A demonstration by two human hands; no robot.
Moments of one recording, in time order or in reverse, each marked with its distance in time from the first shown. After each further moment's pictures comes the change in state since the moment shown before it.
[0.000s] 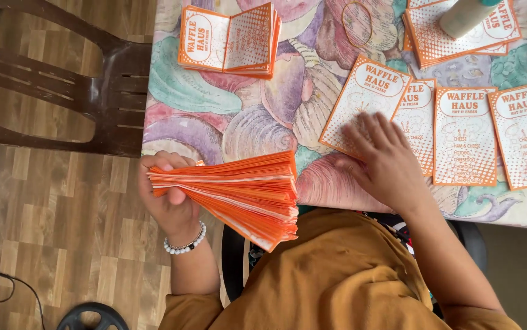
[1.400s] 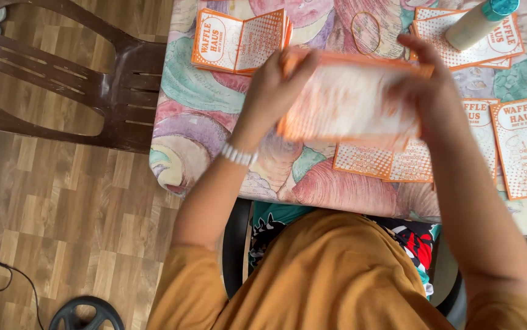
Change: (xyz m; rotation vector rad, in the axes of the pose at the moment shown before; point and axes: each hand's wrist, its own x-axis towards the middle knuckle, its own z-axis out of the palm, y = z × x) left_hand 0.112 -0.037 0.162 0.771 -0.381 -0.384; right_hand 0.108 0.035 -0.049 1.198 -0.003 0.733
